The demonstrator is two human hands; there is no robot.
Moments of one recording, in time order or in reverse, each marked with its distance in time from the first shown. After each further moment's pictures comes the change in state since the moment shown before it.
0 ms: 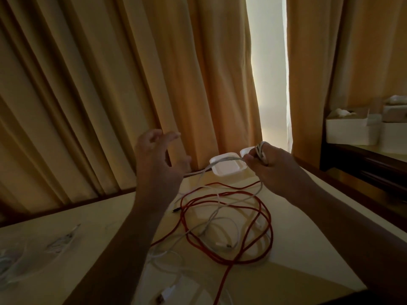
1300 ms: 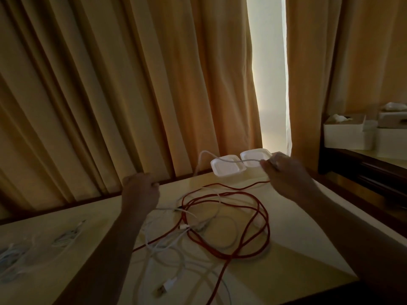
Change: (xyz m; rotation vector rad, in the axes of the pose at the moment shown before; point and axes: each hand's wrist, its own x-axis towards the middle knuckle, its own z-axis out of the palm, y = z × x) left_hand -0.008 -0.087 0.015 0.414 -0.225 -0.311; right_hand 0.000 0.039 -0.004 -0.271 0.091 0.034
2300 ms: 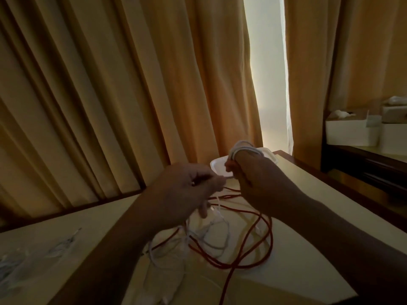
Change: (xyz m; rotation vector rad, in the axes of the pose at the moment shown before) left_hand -0.060 0.100 -0.103 -0.583 -0.550 0.518; right_hand -0.031 -0.086 -0.015 0.111 -0.138 -0.389
